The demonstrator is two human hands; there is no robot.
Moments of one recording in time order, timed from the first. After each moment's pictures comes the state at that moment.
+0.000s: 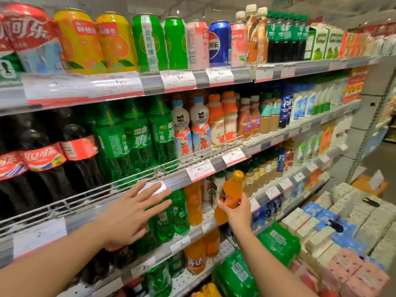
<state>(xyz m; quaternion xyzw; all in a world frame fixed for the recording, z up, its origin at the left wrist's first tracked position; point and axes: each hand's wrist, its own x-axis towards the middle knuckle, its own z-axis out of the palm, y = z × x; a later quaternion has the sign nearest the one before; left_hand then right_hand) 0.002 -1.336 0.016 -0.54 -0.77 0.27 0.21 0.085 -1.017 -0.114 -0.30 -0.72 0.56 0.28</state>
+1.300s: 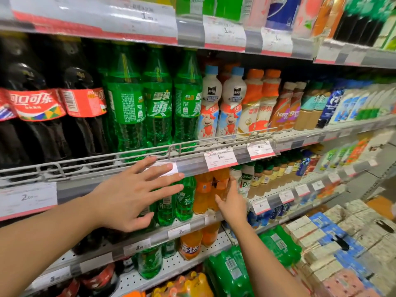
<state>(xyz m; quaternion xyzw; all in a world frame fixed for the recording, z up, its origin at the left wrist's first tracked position) -0.009 -1.338 0.006 -0.56 -0.80 0.15 0.18 0.011 -1.011 -0.151 -0.23 -0.93 0.25 0.16</state>
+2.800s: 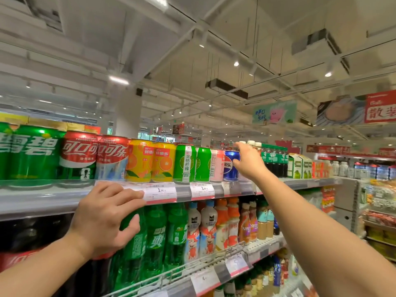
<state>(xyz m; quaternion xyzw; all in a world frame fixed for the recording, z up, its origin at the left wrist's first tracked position) -0.029 -1.383 0.216 -0.45 -0.66 -0.12 0.59 0.018 -0.993 0.355 -0.15 -0.90 0.07 0.40</state>
